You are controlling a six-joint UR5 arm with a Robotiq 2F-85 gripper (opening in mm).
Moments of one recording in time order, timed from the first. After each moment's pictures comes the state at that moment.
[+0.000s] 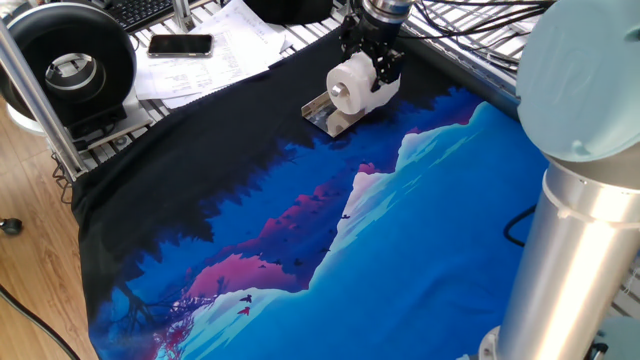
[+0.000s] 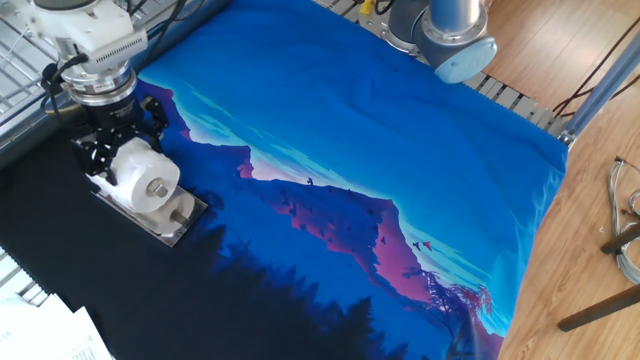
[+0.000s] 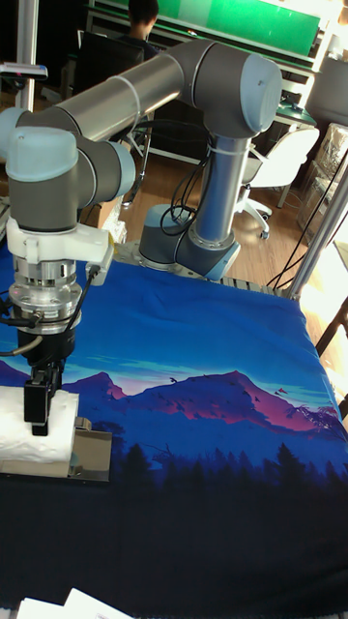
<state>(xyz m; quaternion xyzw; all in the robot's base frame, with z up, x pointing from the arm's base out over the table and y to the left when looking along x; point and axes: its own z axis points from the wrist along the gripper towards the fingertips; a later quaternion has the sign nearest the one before) 0.635 -0.151 0.070 -0.70 0.71 -0.01 0.10</state>
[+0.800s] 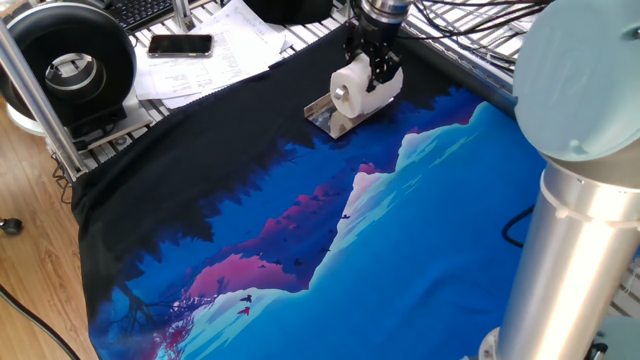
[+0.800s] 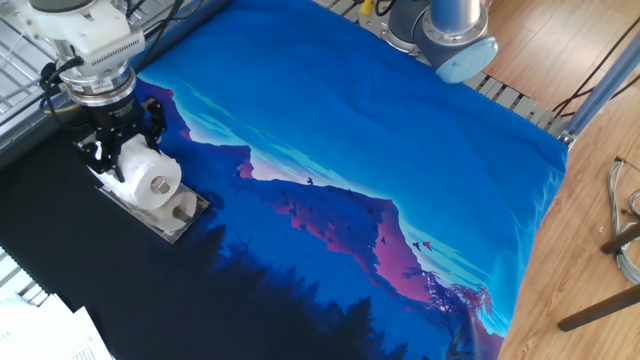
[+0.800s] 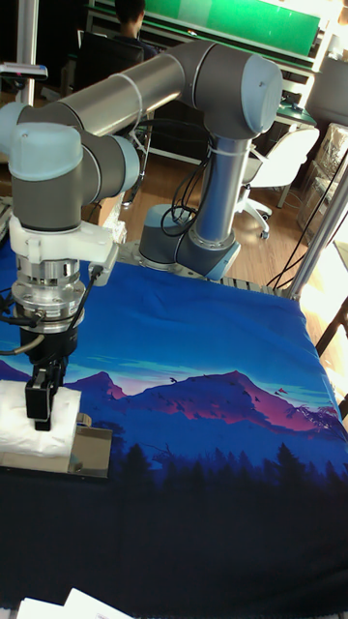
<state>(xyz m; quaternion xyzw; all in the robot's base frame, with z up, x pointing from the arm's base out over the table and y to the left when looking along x) 0.632 -0.146 0.082 -0.69 0.72 0.00 0.08</state>
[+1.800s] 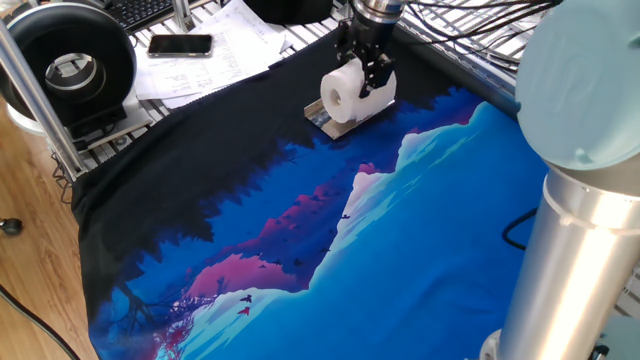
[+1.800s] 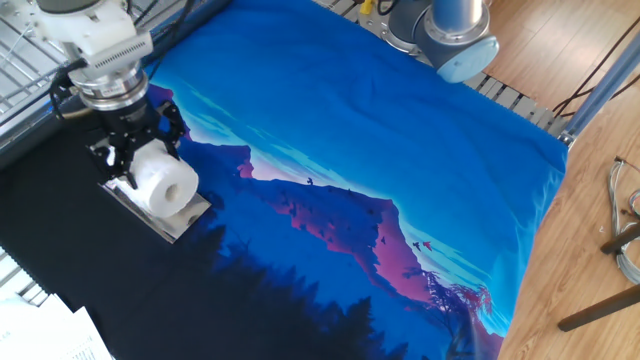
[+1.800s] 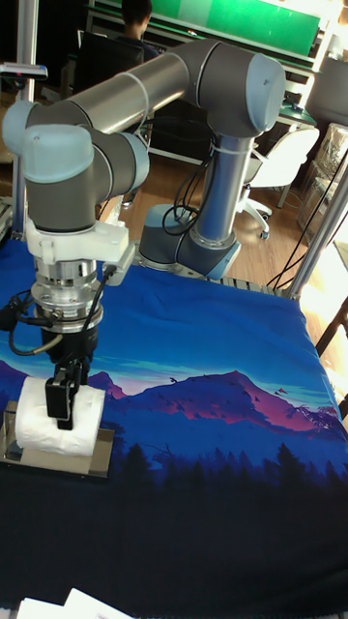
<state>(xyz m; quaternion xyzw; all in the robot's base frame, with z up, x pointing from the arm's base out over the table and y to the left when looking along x) 0.624 -0.111 0.078 -0.66 0.74 0.03 0.10</state>
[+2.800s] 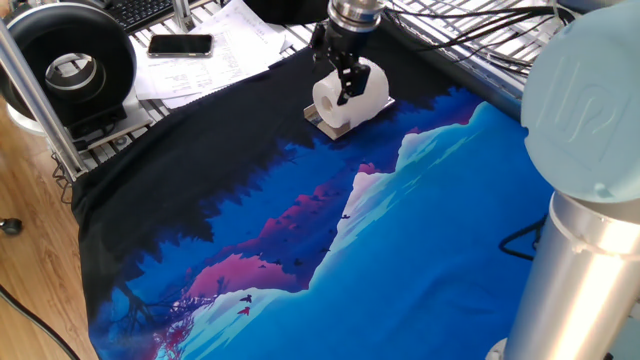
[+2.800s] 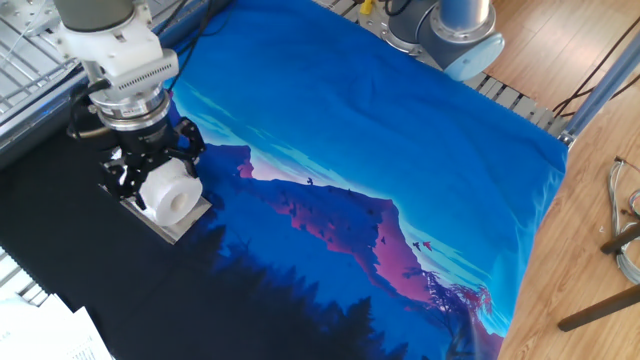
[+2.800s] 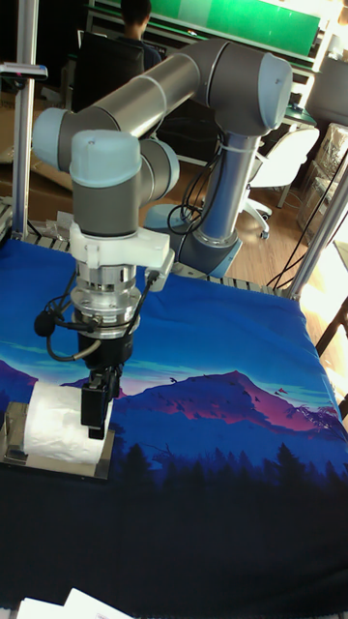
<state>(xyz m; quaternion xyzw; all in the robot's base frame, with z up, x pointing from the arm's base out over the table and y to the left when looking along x) 0.643 -0.071 0.091 -0.65 0.75 0.00 0.10</state>
